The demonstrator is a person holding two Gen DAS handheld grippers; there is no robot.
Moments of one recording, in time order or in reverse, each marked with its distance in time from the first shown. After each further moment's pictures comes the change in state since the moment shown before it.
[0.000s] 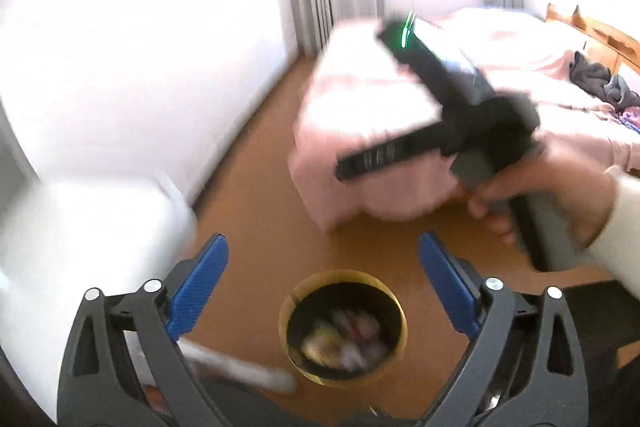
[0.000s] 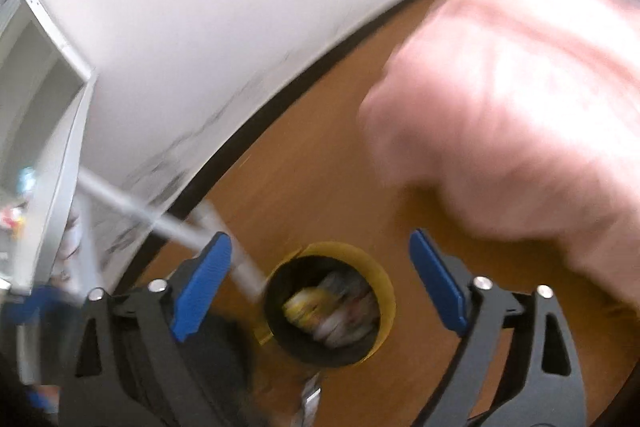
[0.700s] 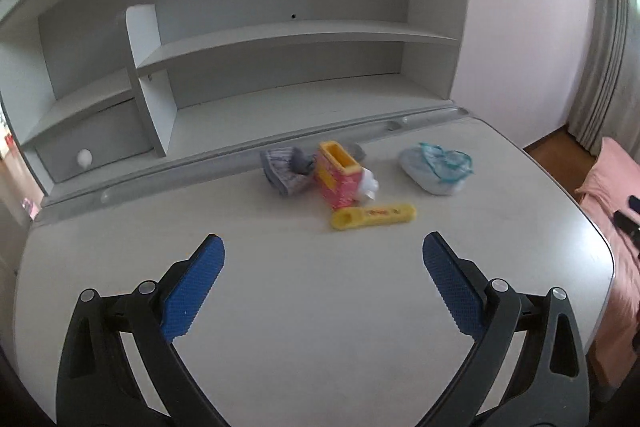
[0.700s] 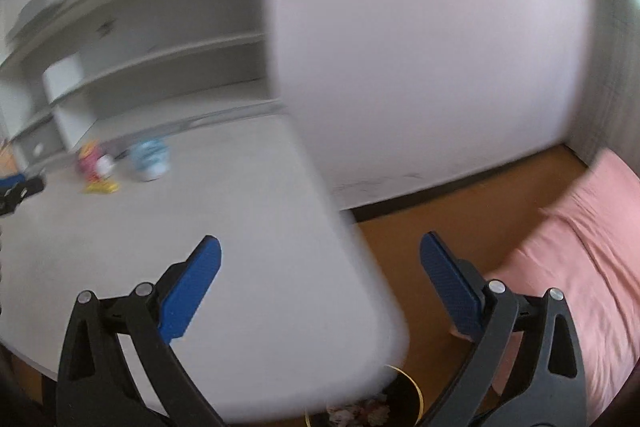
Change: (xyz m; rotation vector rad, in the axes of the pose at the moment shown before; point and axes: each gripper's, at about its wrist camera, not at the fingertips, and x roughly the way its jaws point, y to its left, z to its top) left arm -0.210 0.320 -0.143 -0.758 0.150 0.731; right arm -0.062 0.267 0.027 -0.572 -0.225 0.262
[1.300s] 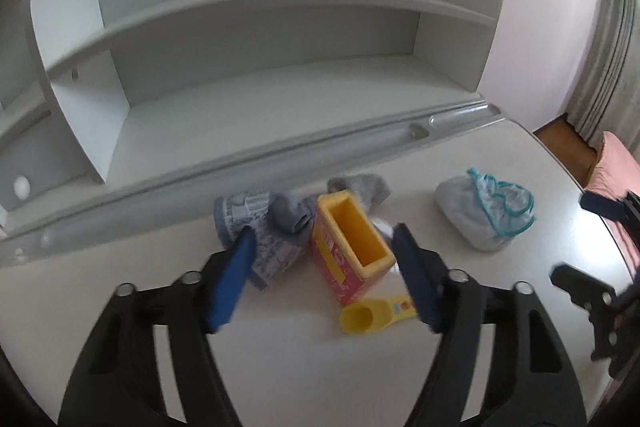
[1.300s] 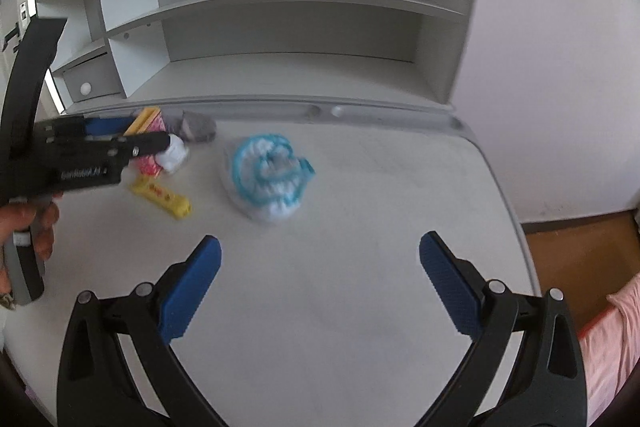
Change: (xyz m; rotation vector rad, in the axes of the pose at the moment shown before) left arm 0.093 0.001 0.045 0.000 0.105 -0.043; right arm 0.117 0.138 0.064 -0.236 0.119 0.234
